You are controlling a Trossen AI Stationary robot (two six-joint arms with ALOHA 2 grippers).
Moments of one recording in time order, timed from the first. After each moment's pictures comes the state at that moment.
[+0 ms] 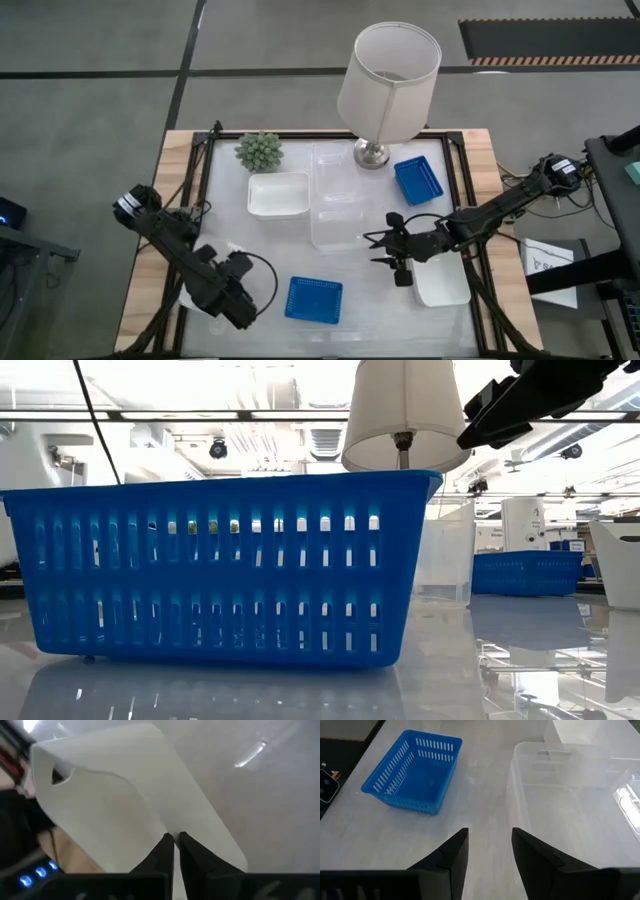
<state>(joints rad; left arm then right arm) -0.76 1.68 1.44 -1.57 -0.06 -1.48 0.45 1.21 0.72 -0.16 0.29 0.20</state>
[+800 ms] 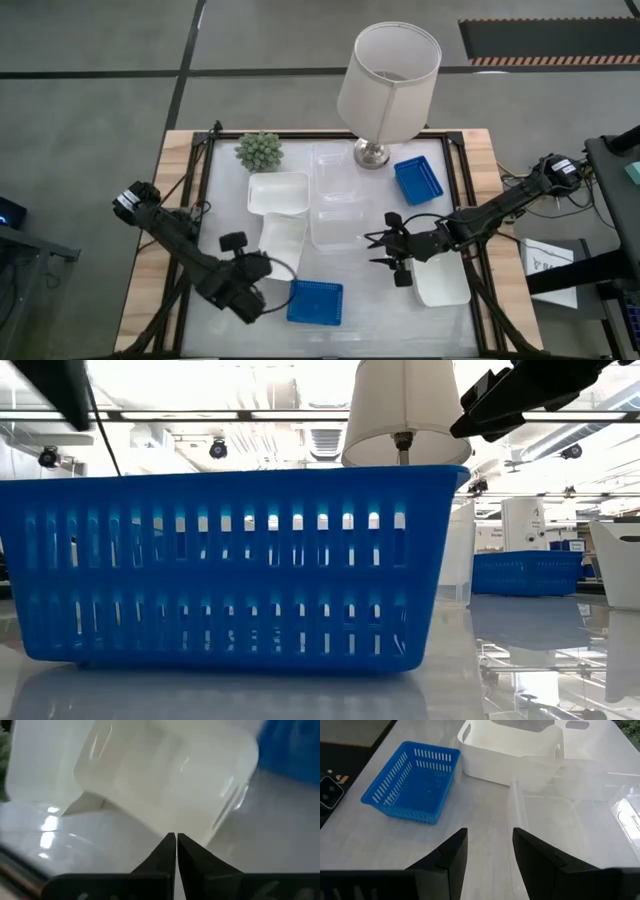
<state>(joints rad) -0.69 1.66 1.45 -1.39 -0.44 -1.01 0.45 1.21 0.72 -0.12 0.29 0.16</state>
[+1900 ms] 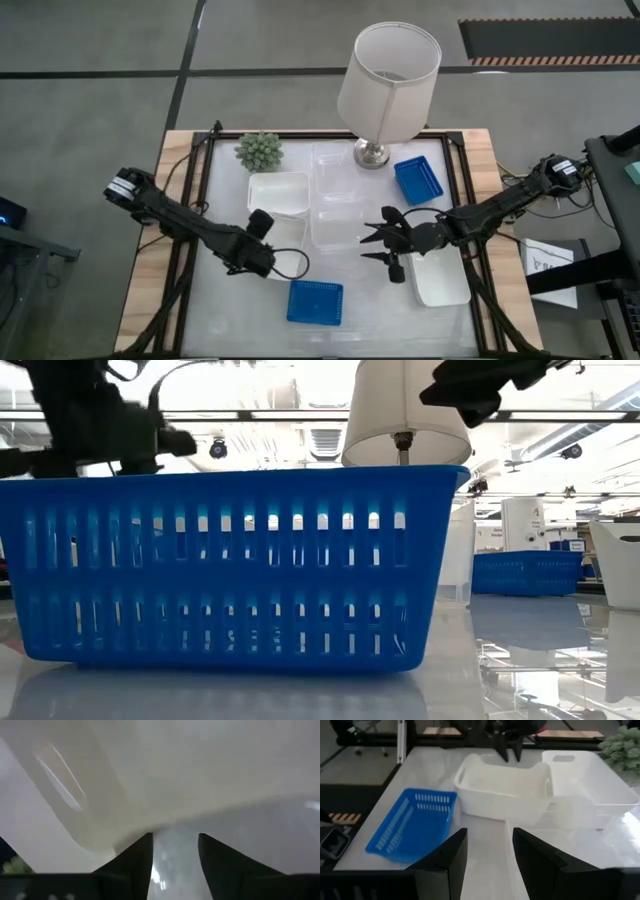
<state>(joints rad) -0.44 1.50 0.98 -1.05 -0.44 0.18 0.40 1.21 0.73 0.04 0.29 0.16</state>
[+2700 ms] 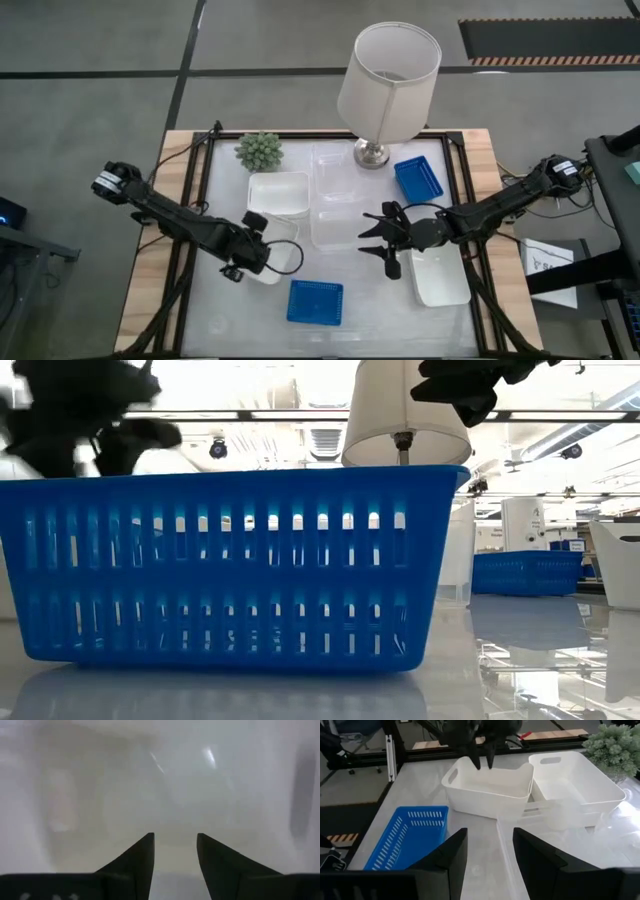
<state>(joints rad) -0.44 1.36 0.95 -0.94 -0.27 -0.02 0.38 1.21 0.75 0.04 0.32 0.24</state>
